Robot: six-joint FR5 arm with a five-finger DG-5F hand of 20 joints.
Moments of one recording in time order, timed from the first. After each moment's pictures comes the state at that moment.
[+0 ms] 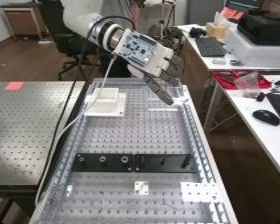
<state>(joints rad) 1.85 -2.06 -1.32 -3.32 -0.77 0.44</state>
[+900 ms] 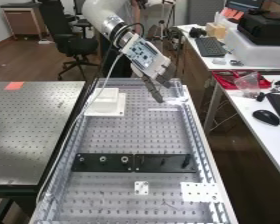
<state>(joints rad) 1.96 -2.26 -1.05 -3.78 -0.69 0.83</state>
